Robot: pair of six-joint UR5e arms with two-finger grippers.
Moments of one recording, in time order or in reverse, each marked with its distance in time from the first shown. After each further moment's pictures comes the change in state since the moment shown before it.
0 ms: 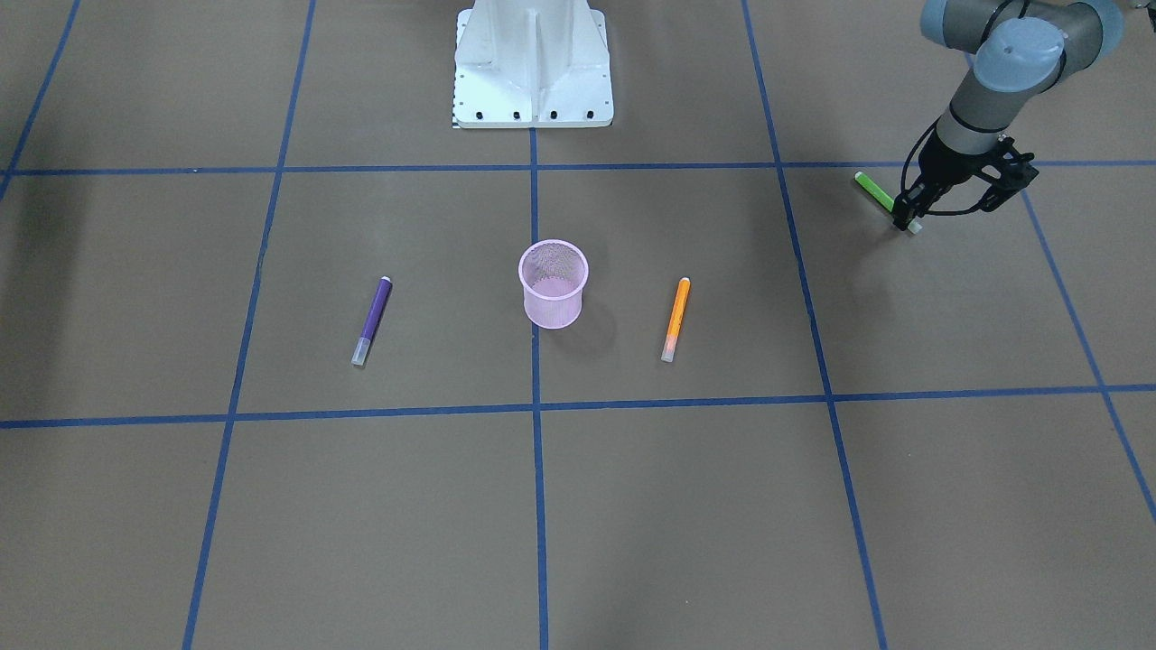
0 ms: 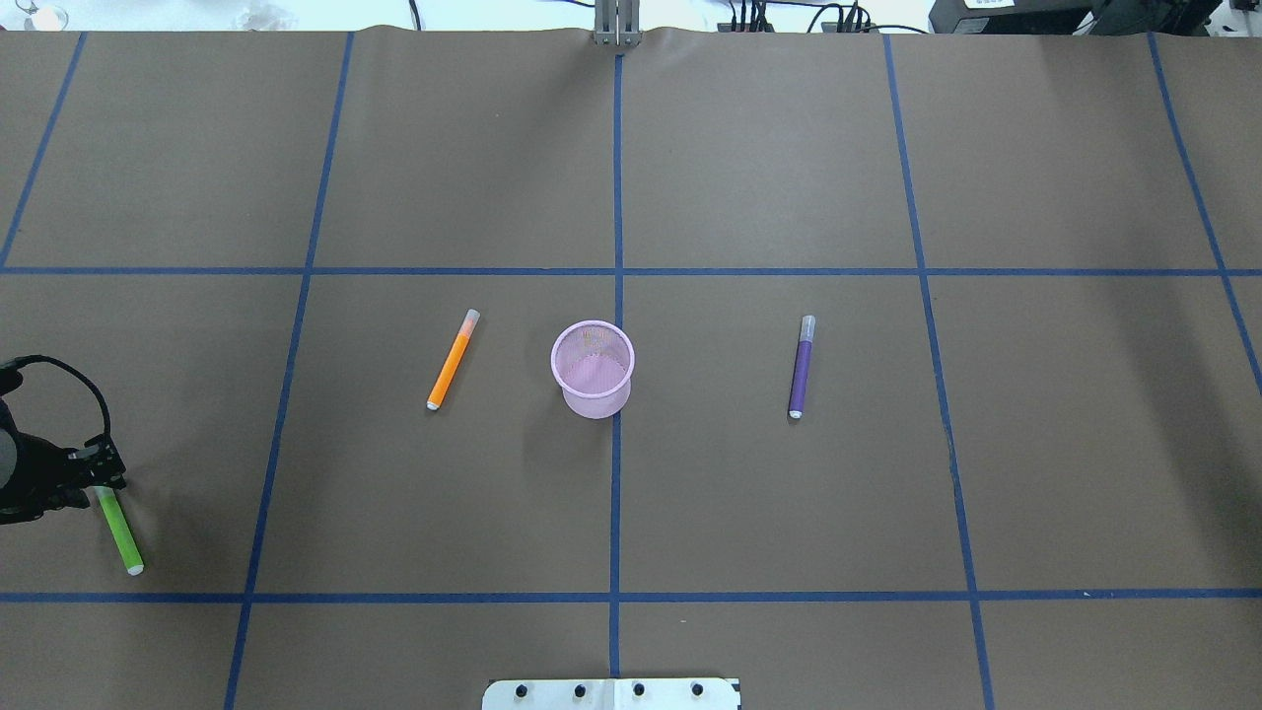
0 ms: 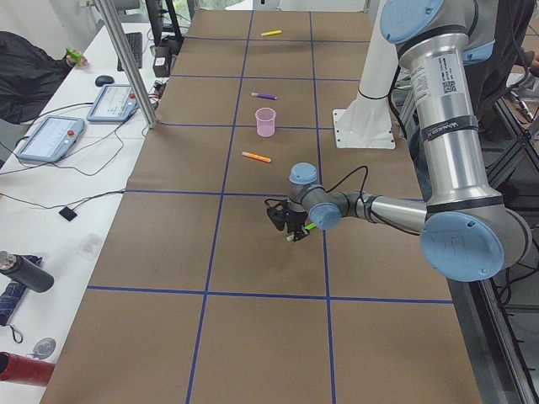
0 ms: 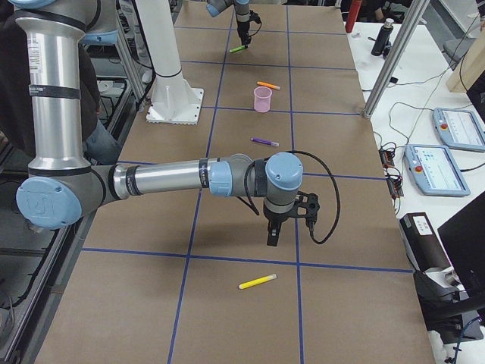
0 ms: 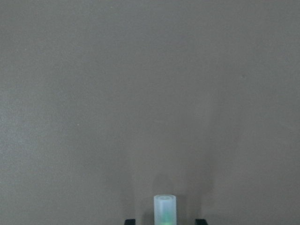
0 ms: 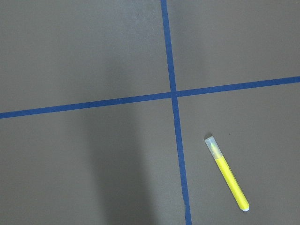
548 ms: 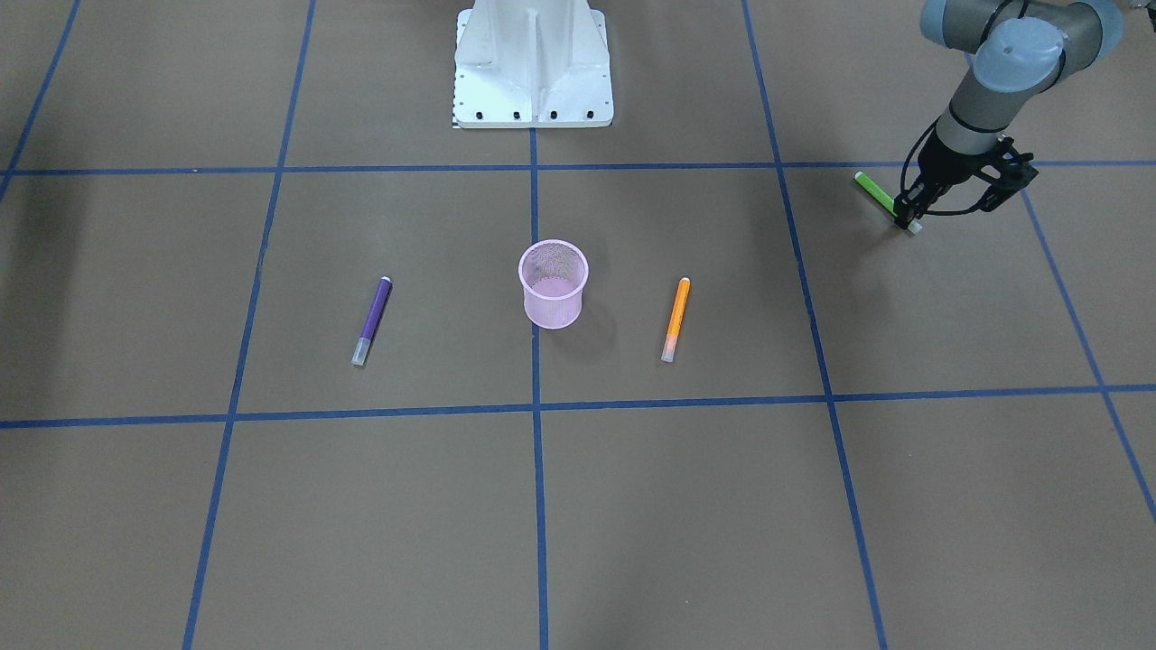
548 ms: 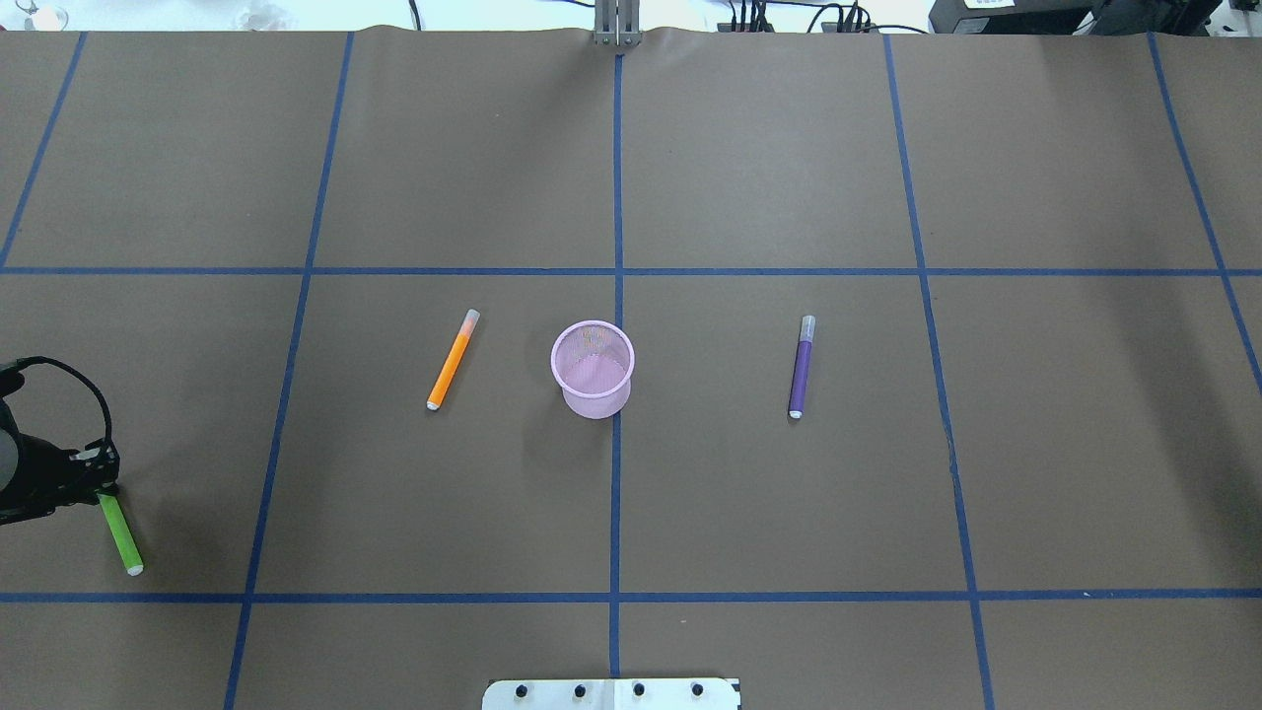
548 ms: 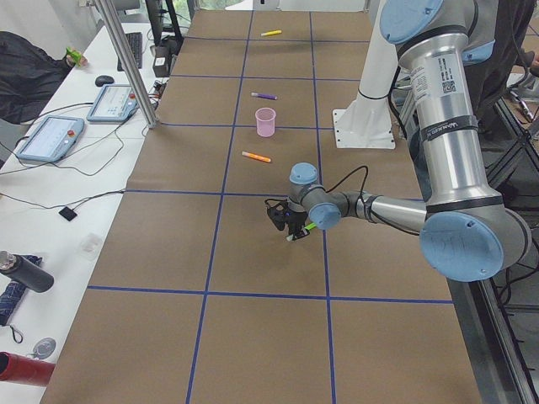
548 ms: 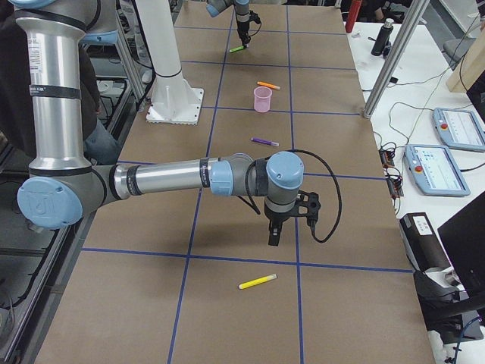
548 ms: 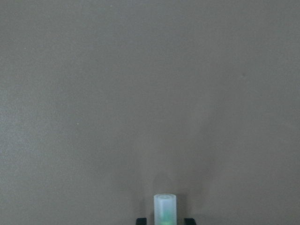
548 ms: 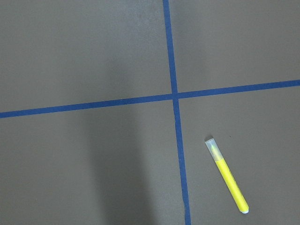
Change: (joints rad) left arm 0.004 0.000 0.000 0.000 0.000 0.000; right arm 0.000 0.005 -0.001 0.000 -0.005 -0.011
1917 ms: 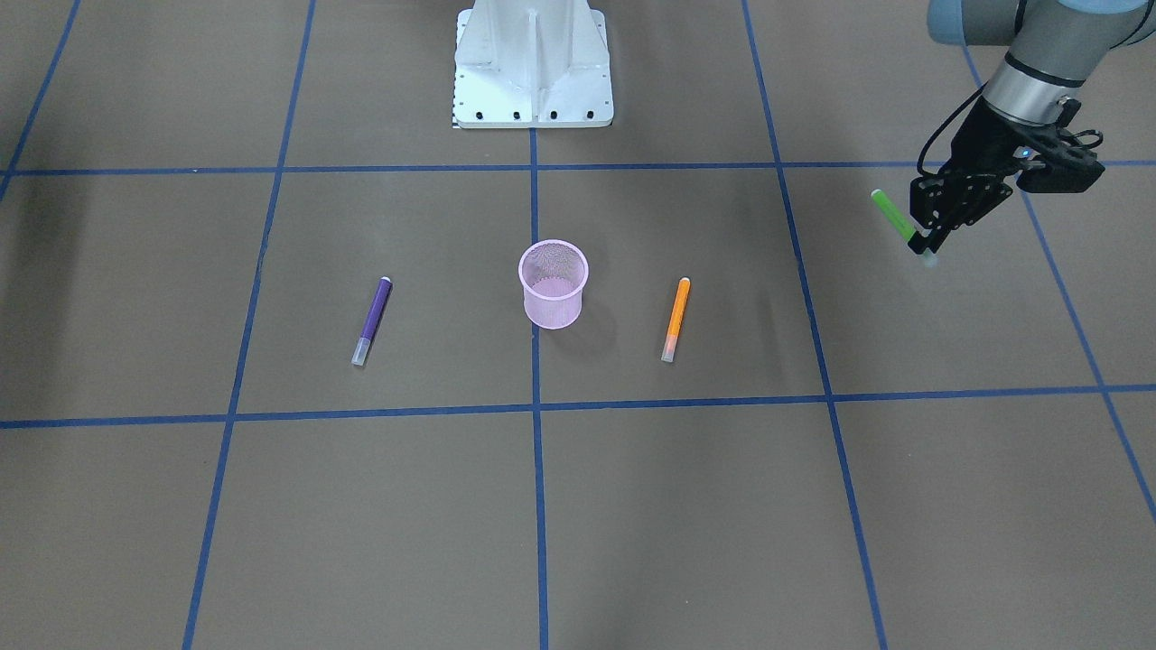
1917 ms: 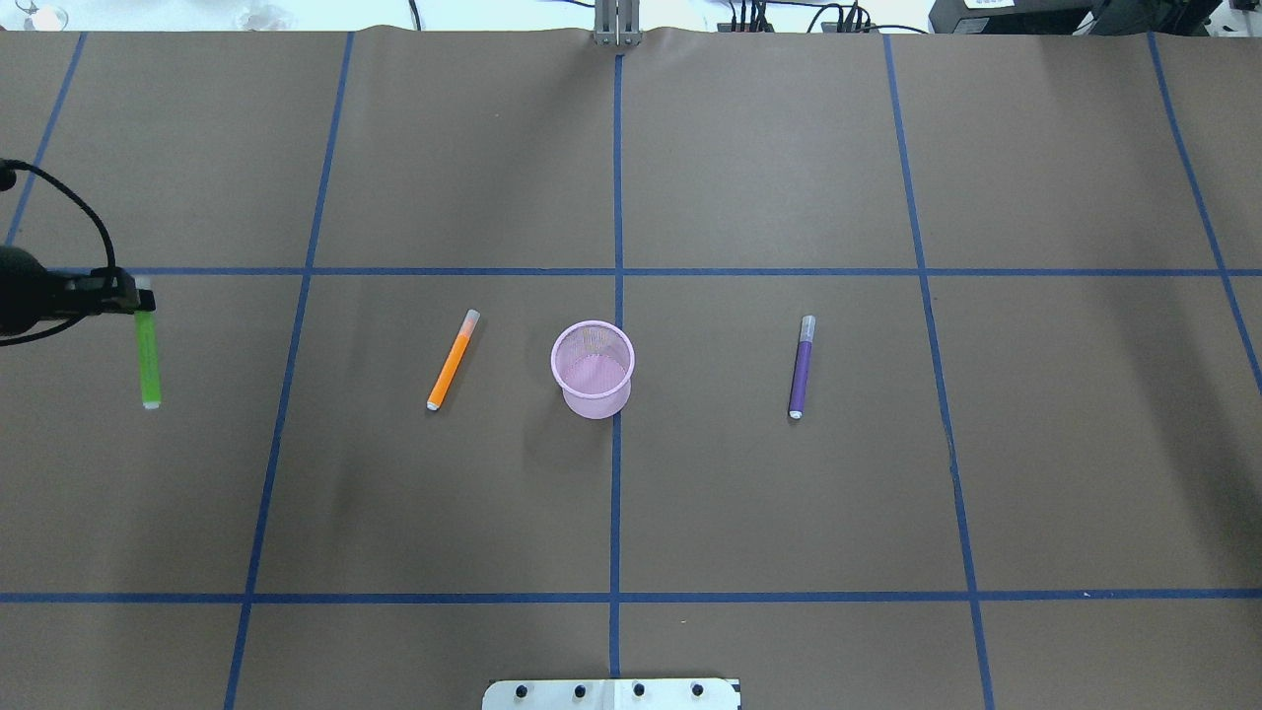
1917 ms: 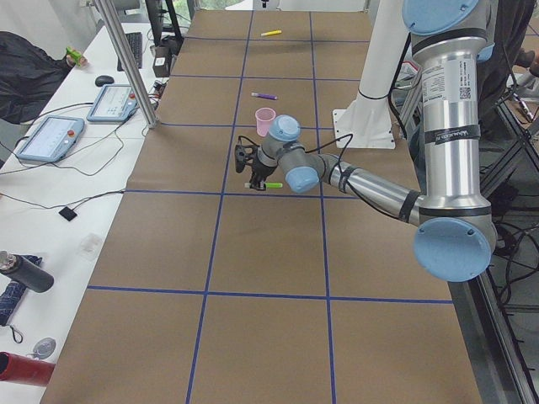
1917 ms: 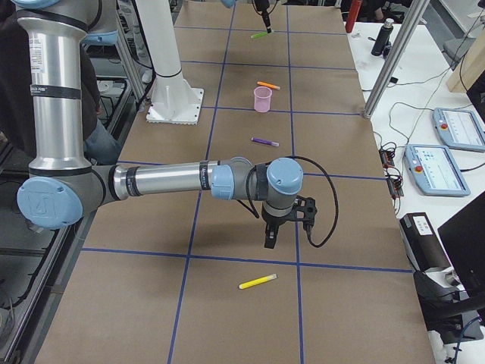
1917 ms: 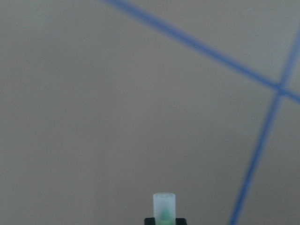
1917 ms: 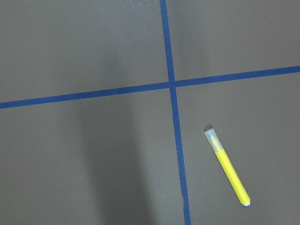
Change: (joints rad) left arm -0.298 -0.216 -0.148 0.011 -0.049 0.541; right arm -0.036 -0.011 -0.018 -0.001 0.002 0.010
